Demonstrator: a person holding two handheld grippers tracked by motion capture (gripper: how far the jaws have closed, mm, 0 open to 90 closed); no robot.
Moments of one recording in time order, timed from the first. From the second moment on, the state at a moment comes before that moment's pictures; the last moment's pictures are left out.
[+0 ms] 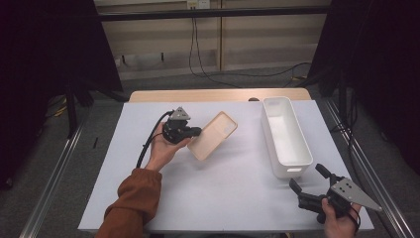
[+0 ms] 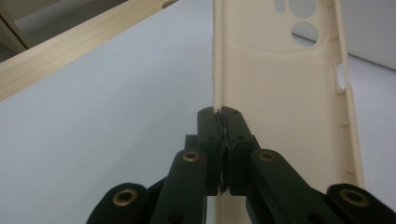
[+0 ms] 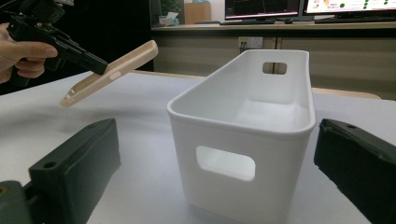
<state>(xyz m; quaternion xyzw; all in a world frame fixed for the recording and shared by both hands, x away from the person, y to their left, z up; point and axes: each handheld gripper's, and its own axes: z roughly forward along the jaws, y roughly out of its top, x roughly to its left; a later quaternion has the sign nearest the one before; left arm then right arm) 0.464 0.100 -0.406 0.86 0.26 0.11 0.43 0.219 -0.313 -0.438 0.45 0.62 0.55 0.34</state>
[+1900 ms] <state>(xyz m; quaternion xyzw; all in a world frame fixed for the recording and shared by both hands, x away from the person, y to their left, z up) 0.384 0.164 -0.382 0.77 0.29 0.18 0.54 0.219 -0.313 -0.436 0.45 0.62 0.55 0.34</state>
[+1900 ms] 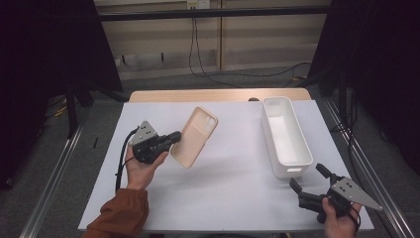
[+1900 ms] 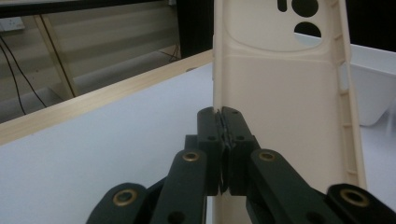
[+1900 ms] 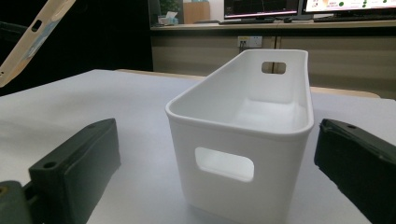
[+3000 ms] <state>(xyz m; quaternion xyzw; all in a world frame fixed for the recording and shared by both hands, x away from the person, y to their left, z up) 0.345 0.182 -0.396 0.75 0.29 0.17 0.57 0.216 -0.297 -0.408 0.43 0.62 0.57 0.33</state>
